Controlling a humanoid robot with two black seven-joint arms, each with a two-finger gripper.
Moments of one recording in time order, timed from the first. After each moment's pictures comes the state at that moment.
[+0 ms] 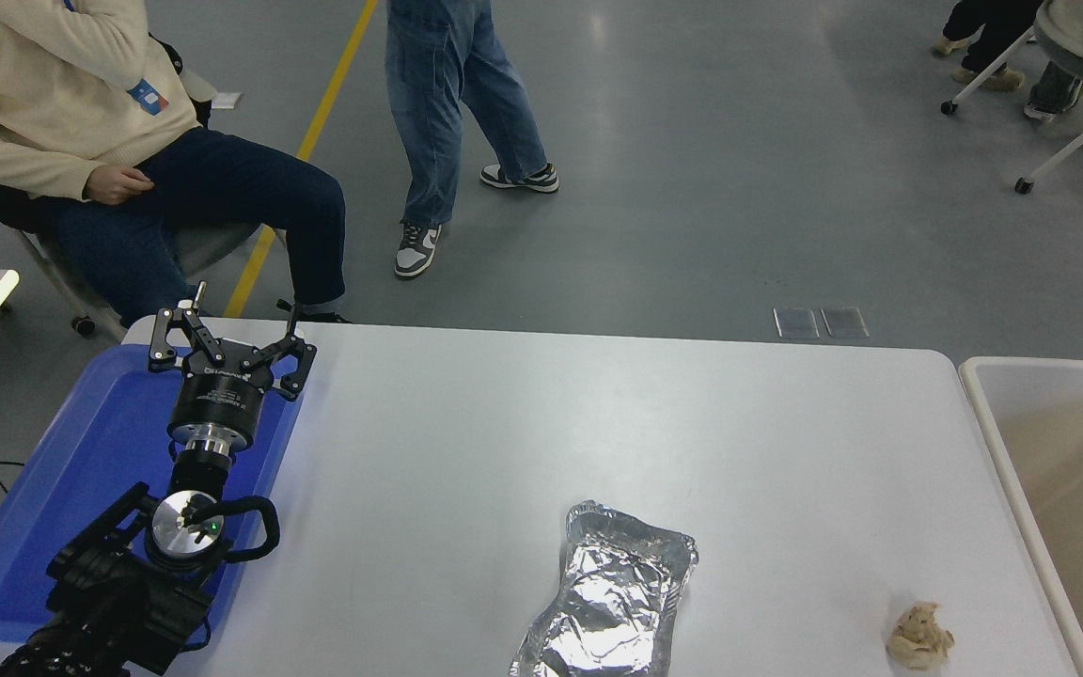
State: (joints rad) left arm -0.51 0.13 -1.12 -0.54 -0.09 -0.62 -0.36; right arm 1.98 -0.91 -1.64 0.86 -0.38 0.79 0.11
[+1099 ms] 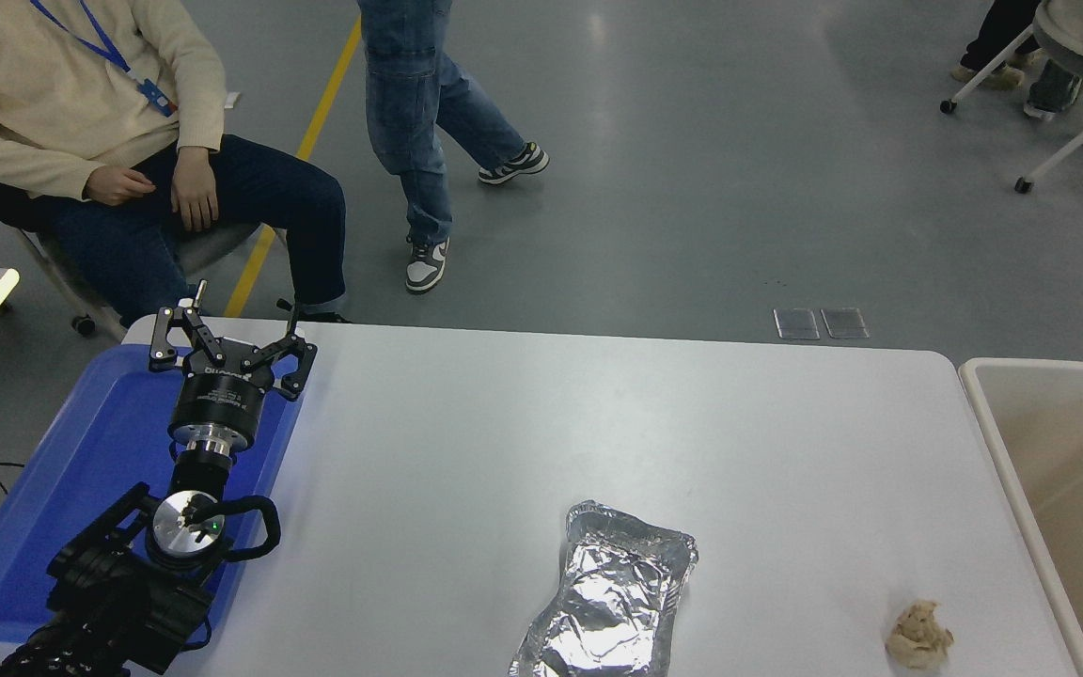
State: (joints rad) left arm -0.51 0.13 -1.12 -0.54 -0.09 -0.62 -0.36; right arm 0.88 -0.80 -0.79 0.46 -0.37 0.18 0.11
